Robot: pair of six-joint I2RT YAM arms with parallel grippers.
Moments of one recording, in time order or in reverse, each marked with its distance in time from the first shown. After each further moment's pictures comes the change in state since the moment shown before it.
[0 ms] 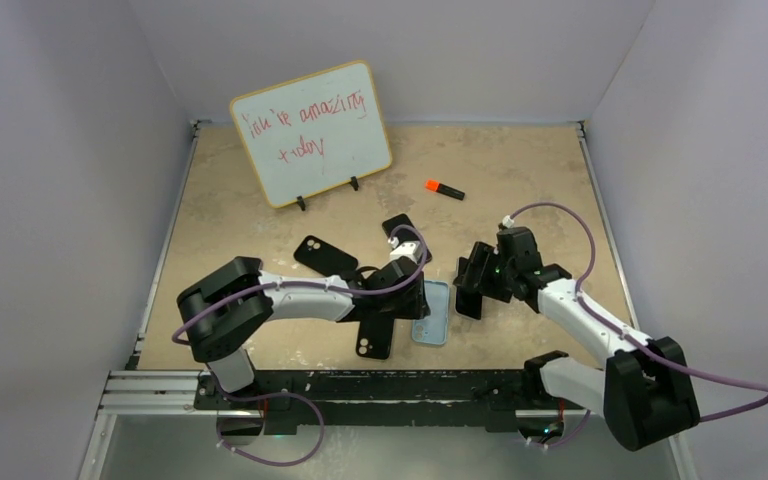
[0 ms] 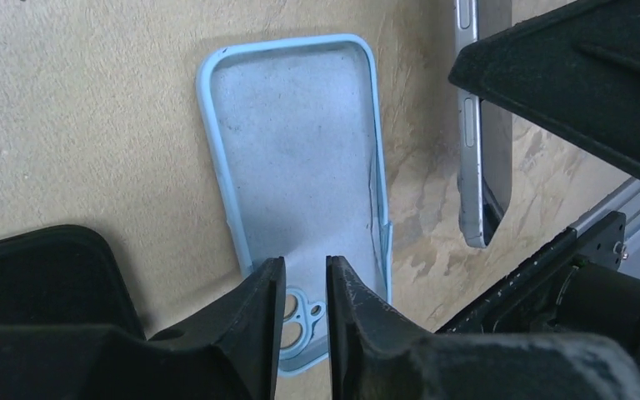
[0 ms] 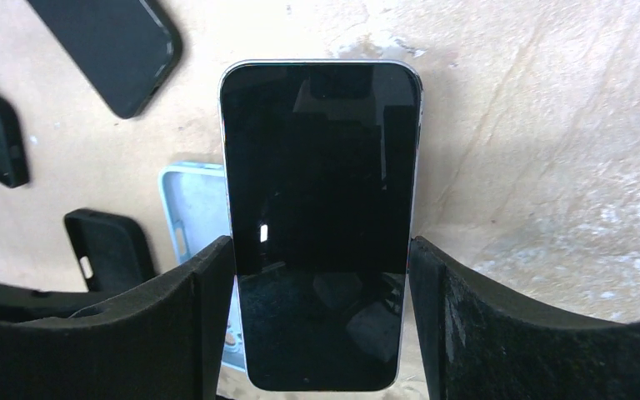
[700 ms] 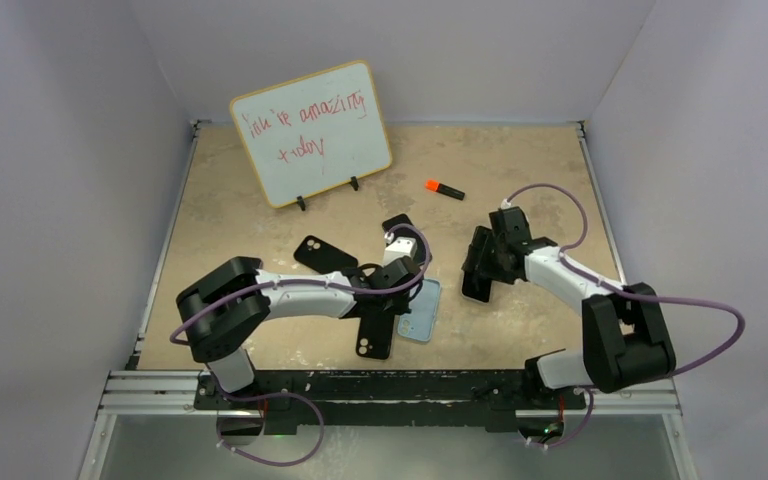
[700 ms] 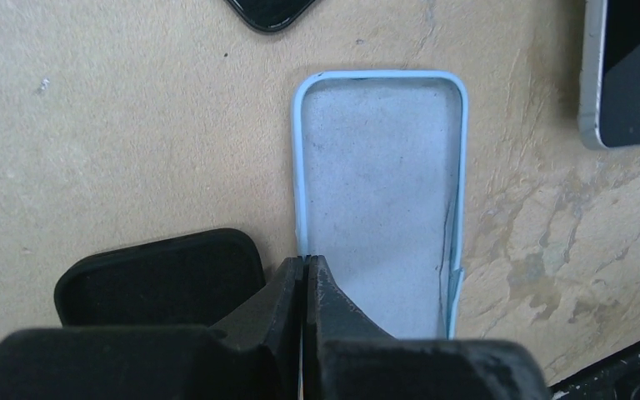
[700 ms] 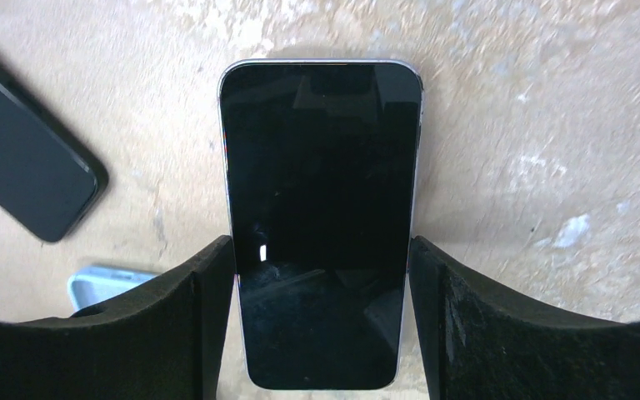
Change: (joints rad) left arm -0.005 -0.003 0.059 -0.203 -0.221 0.129; right arm -0.045 0.283 0.176 0.011 0.166 -0.064
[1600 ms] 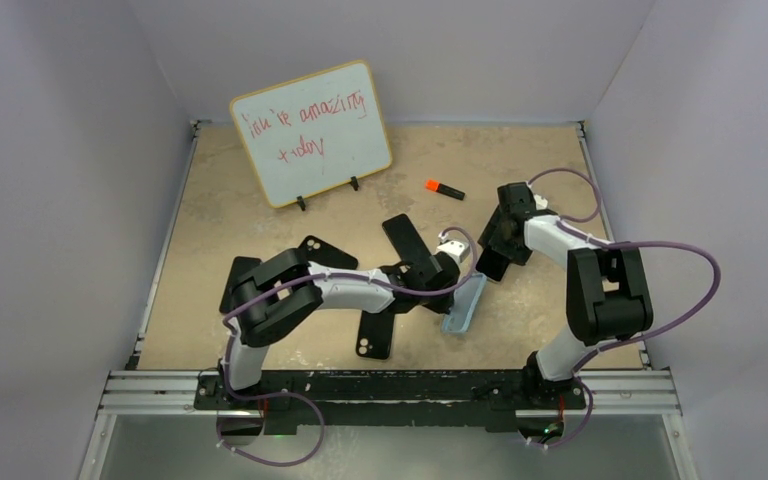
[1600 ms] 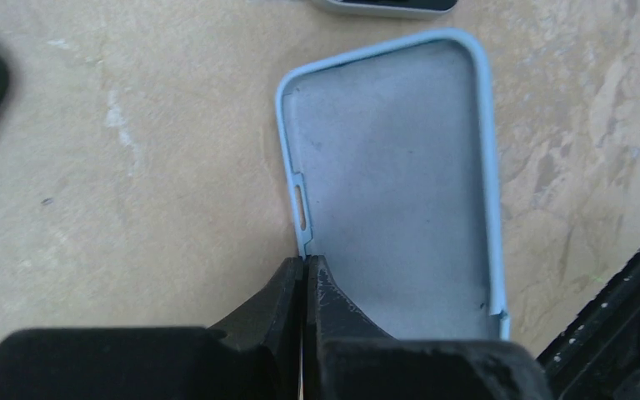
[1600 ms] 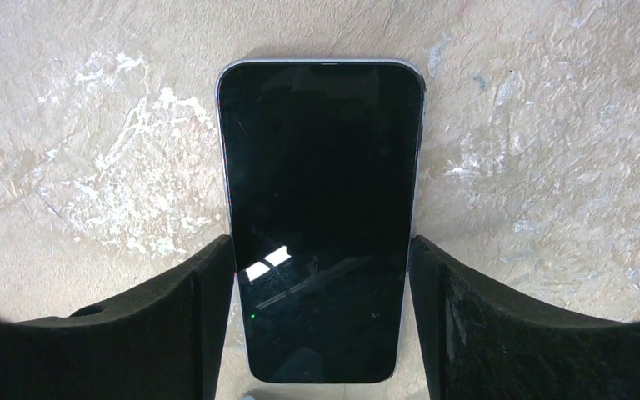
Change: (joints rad) left arm -0.038 0.274 0.224 0.237 0.203 0.200; right arm -0.116 0.224 0.206 -0.064 0.166 0.079
